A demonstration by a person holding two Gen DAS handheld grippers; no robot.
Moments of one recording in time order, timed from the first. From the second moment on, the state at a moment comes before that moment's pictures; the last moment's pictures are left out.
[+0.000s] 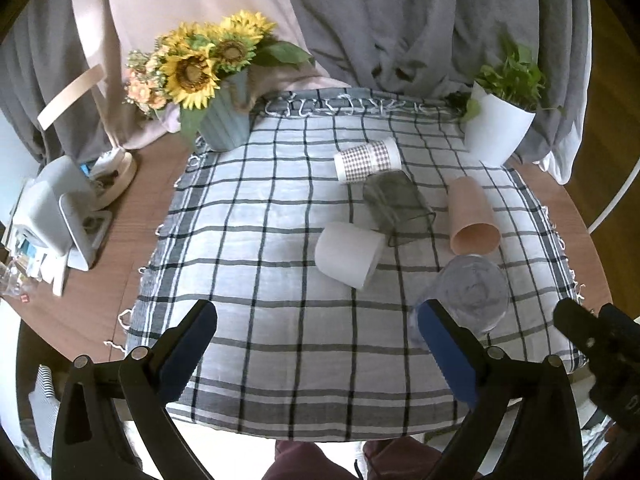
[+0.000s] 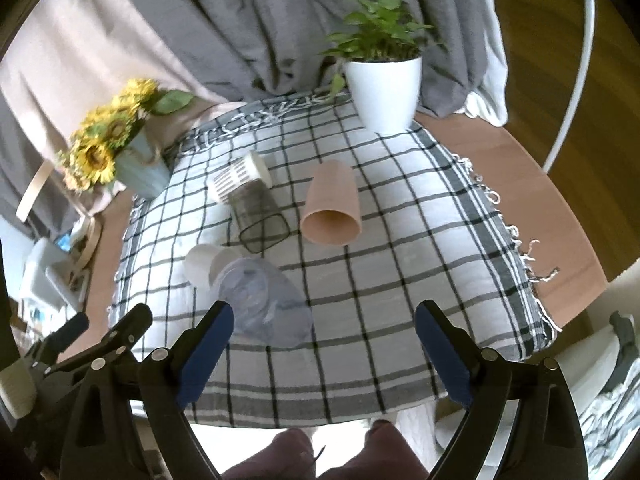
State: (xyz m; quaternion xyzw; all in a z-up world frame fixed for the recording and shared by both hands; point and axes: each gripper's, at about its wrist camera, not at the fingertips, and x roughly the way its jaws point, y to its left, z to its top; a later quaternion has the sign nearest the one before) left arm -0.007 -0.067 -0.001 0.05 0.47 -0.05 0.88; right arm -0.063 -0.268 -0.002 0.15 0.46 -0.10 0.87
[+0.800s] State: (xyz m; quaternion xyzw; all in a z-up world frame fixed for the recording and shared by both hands) left arm -0.017 -0.038 0.009 0.04 0.45 -0.05 0.89; right arm -0.070 -0.223 0.012 0.10 0.44 -0.09 0.89
